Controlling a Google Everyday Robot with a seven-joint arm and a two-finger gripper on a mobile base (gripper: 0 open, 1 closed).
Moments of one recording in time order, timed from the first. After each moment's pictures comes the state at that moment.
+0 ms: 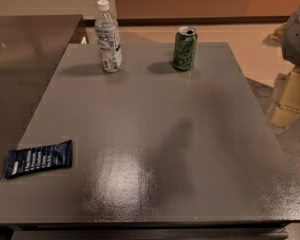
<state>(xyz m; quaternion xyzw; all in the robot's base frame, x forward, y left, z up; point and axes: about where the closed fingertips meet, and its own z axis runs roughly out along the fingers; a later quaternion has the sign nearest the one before) 0.438 -0.217 0.976 -0.60 0.78 -0.03 0.16</state>
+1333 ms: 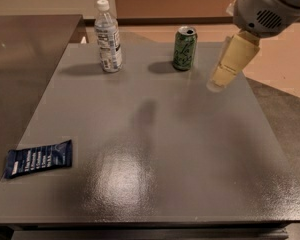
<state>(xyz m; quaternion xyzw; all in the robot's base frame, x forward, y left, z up) 0.511 -0.151 1.002 -0.57 0.78 -0.02 0.26</state>
